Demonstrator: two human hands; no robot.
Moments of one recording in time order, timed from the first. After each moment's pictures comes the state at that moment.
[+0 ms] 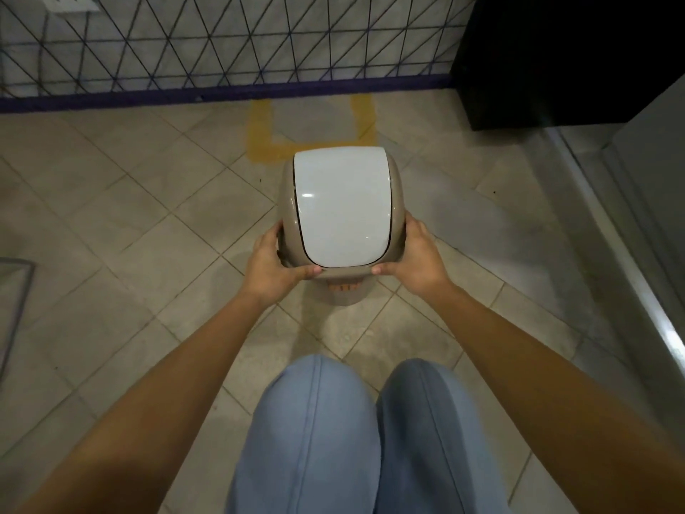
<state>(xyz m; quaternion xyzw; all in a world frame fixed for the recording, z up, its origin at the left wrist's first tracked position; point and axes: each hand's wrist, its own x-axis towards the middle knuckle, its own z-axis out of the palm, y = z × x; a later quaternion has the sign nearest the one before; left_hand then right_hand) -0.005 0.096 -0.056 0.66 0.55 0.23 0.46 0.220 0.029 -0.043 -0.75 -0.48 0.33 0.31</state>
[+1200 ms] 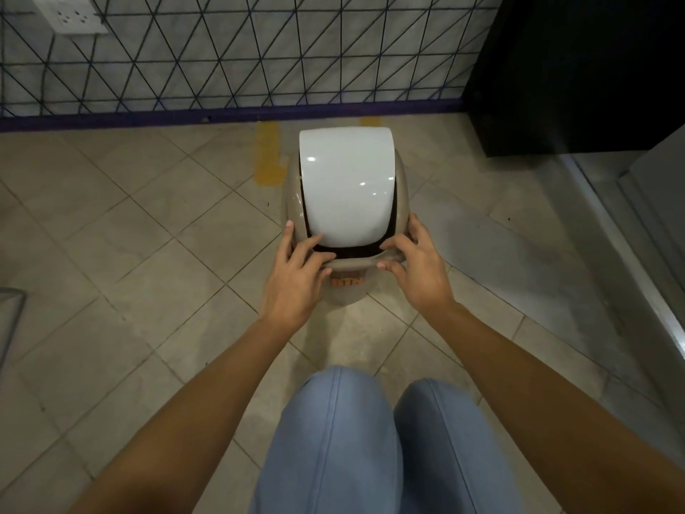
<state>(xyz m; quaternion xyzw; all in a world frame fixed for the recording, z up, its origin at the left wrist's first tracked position) 0.009 0.134 -0.078 0.86 0.43 0.26 0.08 0.209 0.083 -0.062 -0.72 -0.59 0.18 0.32</state>
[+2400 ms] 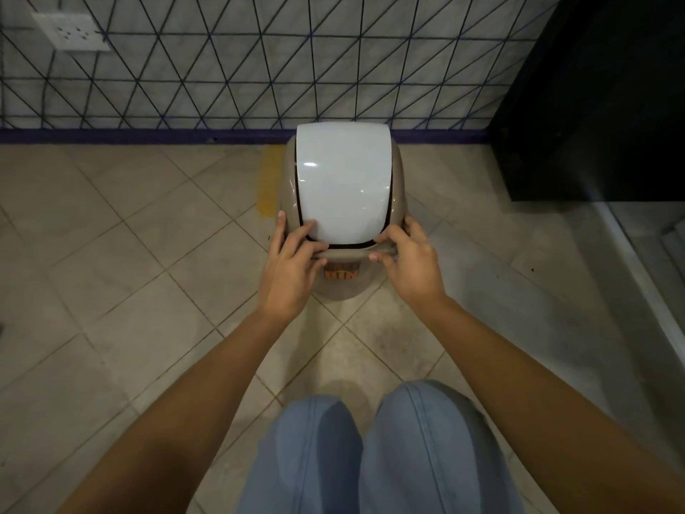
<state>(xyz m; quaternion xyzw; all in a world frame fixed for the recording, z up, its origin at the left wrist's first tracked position) 0.049 0.252 -0.079 0.82 0.47 0.29 0.14 0.236 0.212 -0.058 -0.73 -0.58 0.19 0.30</state>
